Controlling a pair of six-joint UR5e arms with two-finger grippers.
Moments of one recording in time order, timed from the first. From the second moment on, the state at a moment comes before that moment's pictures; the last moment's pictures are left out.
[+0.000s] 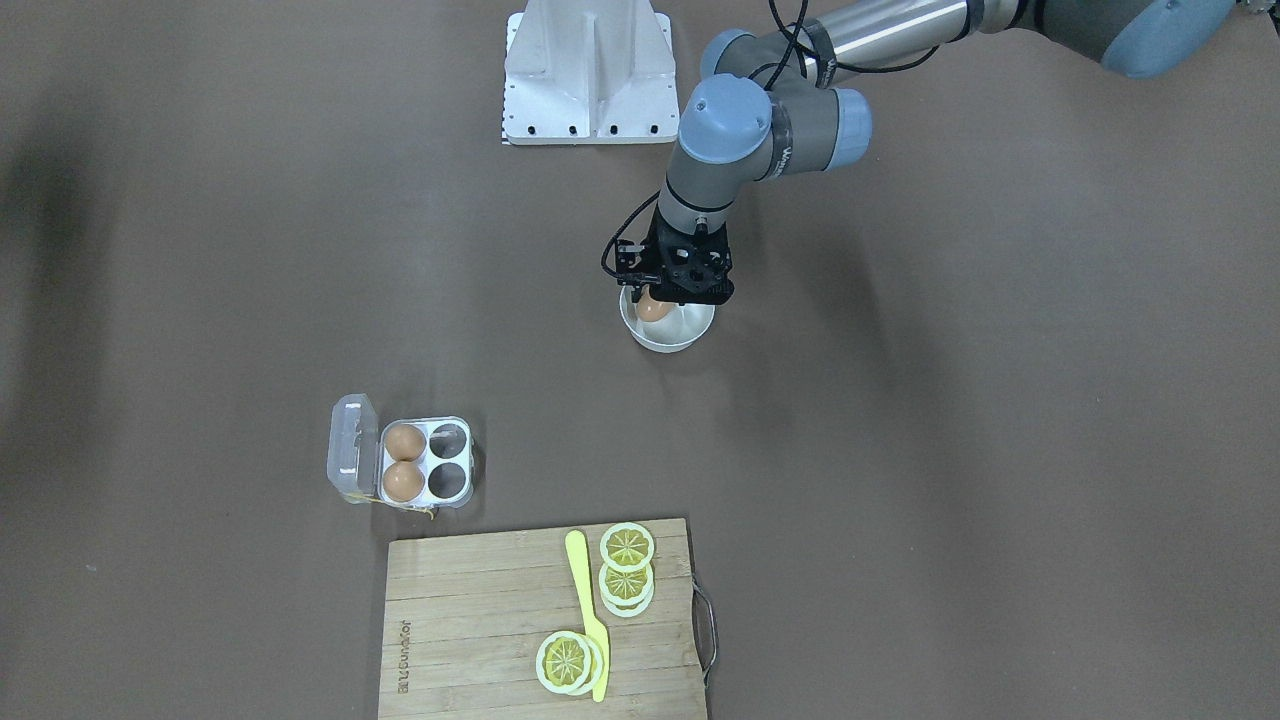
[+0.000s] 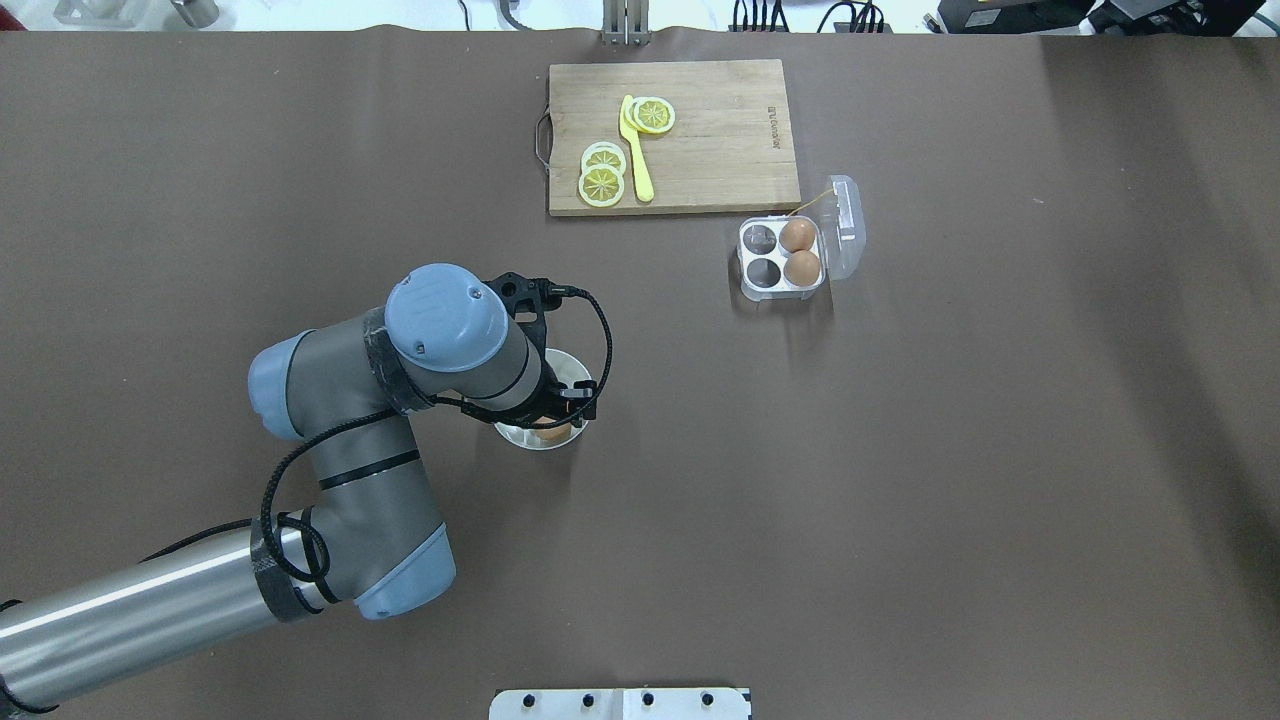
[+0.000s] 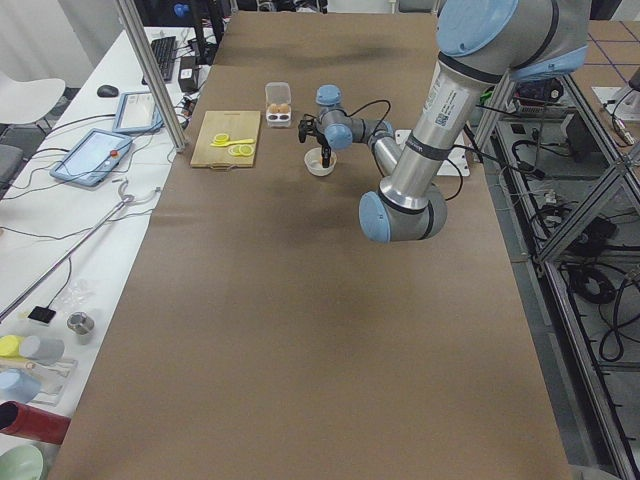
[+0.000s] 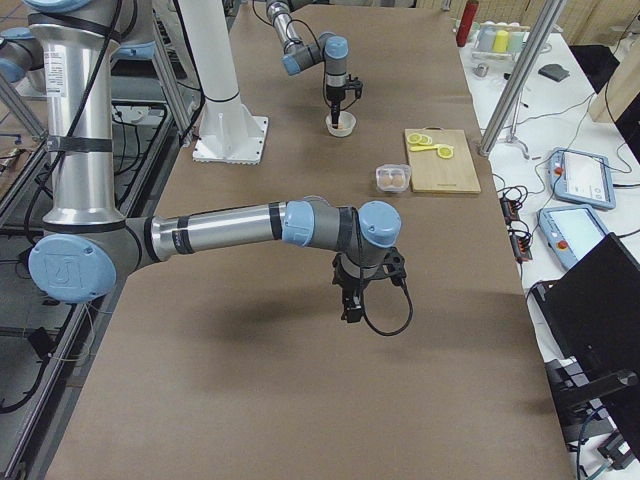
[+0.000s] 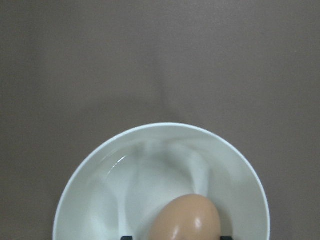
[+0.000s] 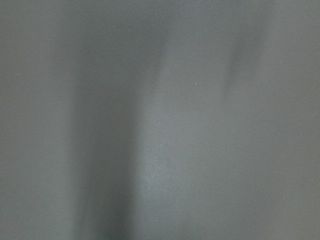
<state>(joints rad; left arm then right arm) -0.48 -2.21 -1.58 -1.82 -1.91 -1.27 1.48 -1.60 1.78 -1.88 2.33 -0.29</state>
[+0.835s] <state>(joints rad) -0.48 -2.22 -1.56 -1.85 -1.91 -1.26 1.48 -1.60 1.78 -1.88 2.33 -0.29</state>
